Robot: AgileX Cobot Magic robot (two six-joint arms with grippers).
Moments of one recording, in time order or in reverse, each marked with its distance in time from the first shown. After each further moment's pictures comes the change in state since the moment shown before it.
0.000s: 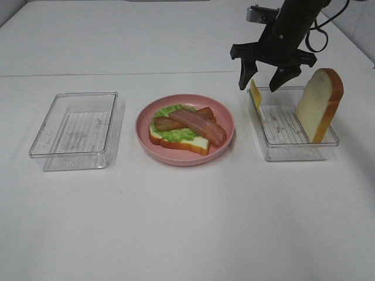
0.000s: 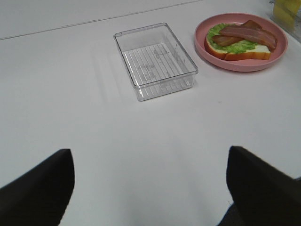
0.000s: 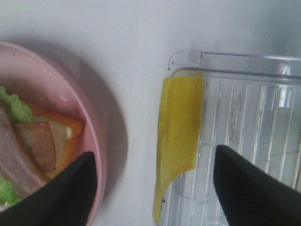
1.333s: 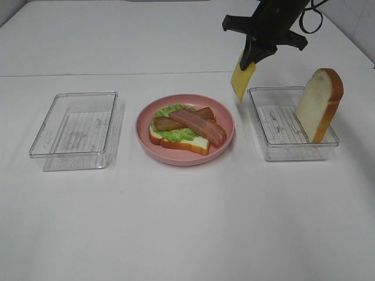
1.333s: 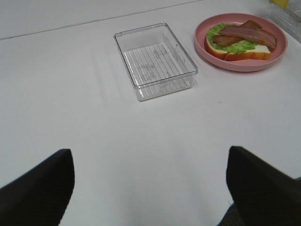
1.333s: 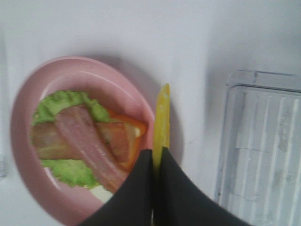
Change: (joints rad) left arm 0.000 0.000 0.000 0.000 0.000 0.000; right arm 0.001 0.015 -0.206 0.146 0.147 -0.008
